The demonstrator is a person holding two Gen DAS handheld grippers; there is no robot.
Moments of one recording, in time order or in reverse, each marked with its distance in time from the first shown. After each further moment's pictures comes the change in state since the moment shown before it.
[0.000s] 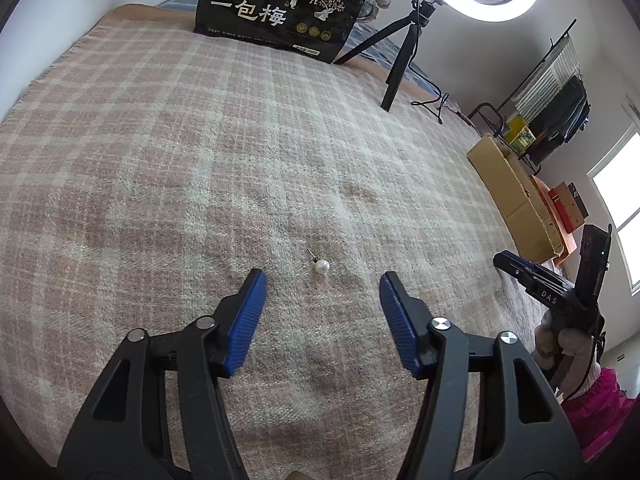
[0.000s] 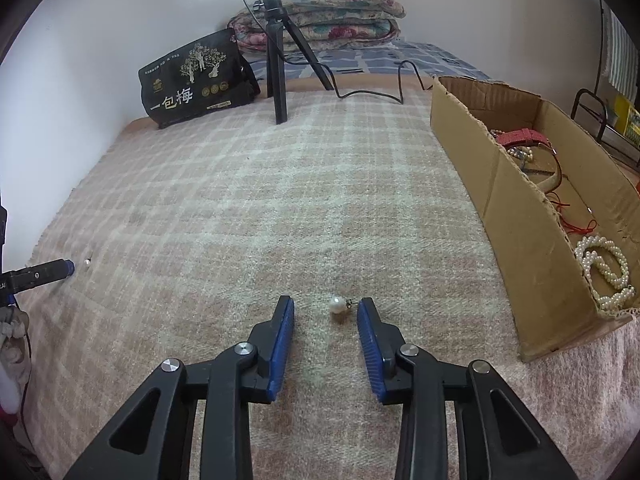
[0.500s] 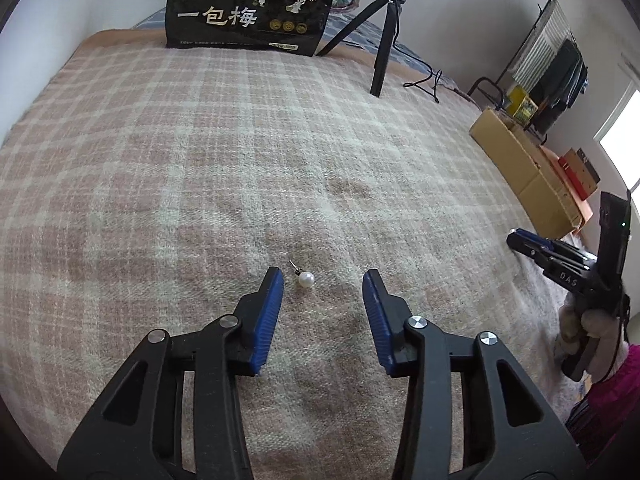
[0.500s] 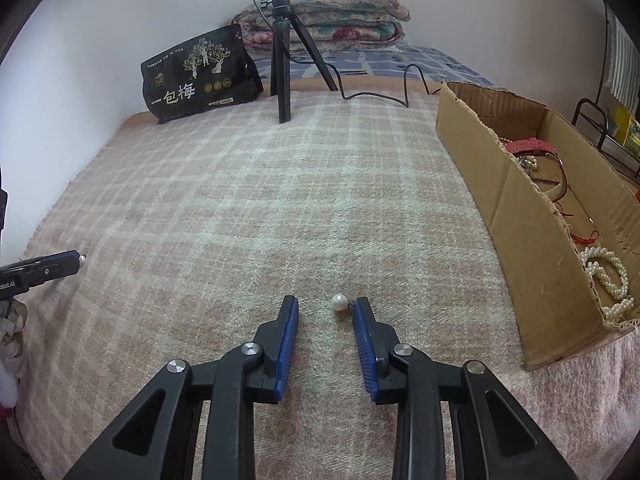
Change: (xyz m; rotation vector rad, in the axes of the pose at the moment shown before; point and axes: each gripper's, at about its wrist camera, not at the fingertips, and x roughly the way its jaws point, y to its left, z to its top) left arm 0.019 -0.022 0.002 0.130 0.012 0.065; right arm 0.003 0.006 0.001 -0.026 -0.003 -0.020
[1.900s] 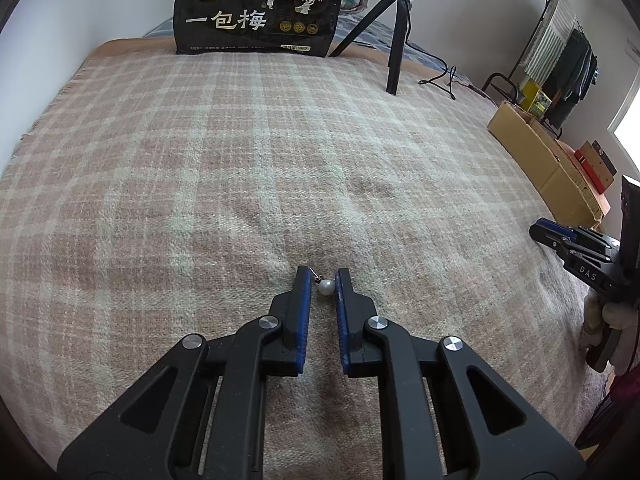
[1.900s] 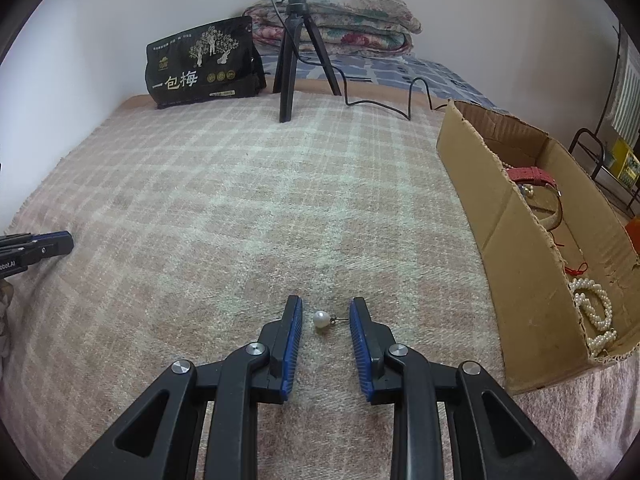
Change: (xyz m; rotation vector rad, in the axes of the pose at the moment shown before) left arm 0.005 0.004 -0.003 0.026 -0.016 0.070; right arm 0.006 0.008 0.005 -0.094 -0.009 -0.064
